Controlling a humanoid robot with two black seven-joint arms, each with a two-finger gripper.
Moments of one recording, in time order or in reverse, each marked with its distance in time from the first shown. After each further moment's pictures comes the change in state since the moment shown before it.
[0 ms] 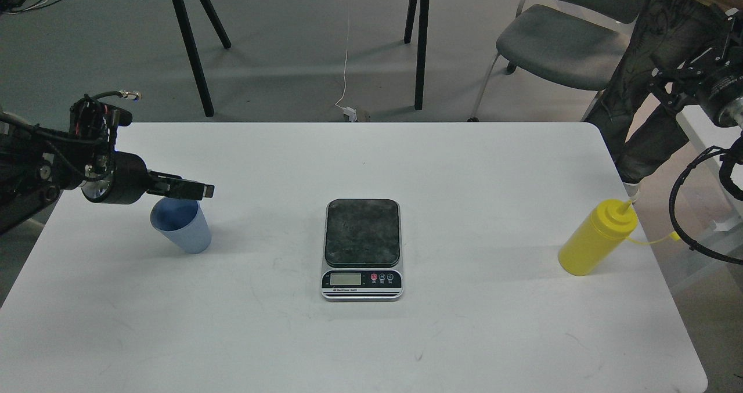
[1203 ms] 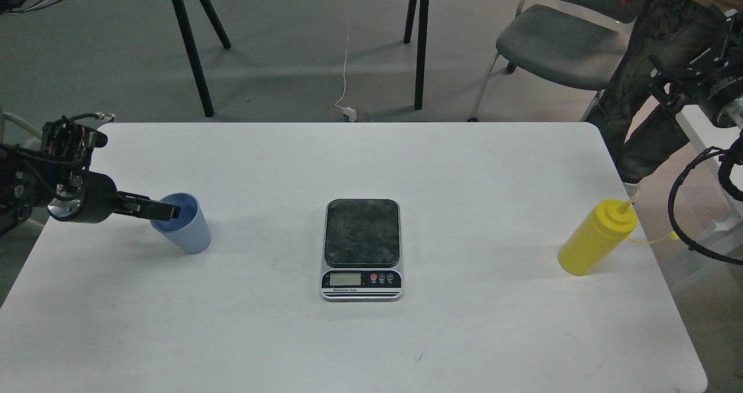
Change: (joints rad) left arm 0.046 0.024 0.024 0.068 0.074 0.000 0.000; right arm -0.001 0.002 0.001 0.001 0.000 0.000 0.001
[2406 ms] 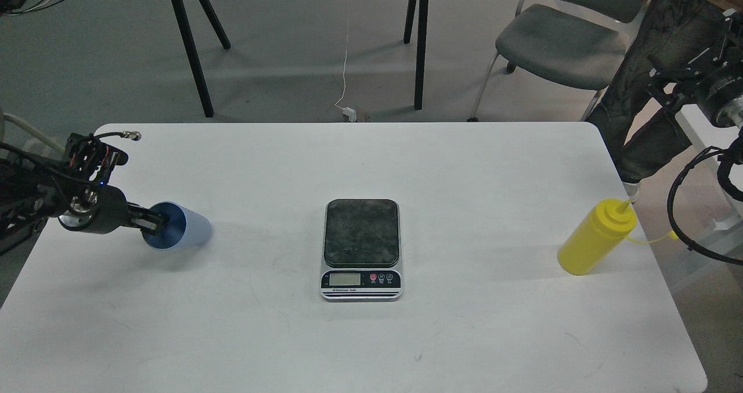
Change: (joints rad) left arm -0.015 -0.038 0.085 0.005 0.106 0.053 0.000; right arm 0.000 0.000 -0.001 0.009 0.000 0.000 0.001
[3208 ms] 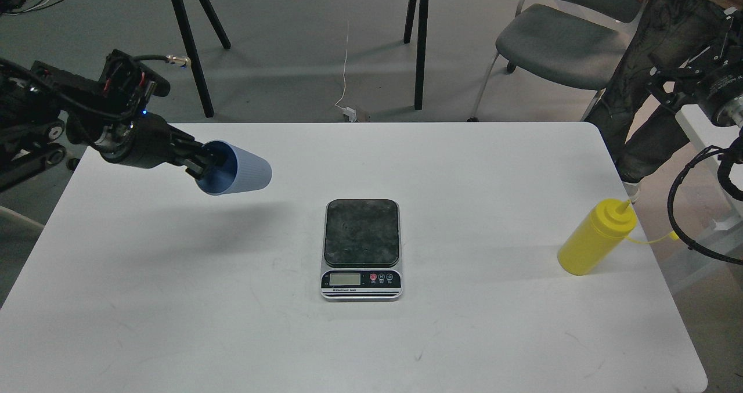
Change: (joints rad) left arm -0.385 0.025 0.003 -0.428 0.074 -0.053 0.000; right arm 0.000 -0.002 0.006 0.000 0.000 0.000 0.001
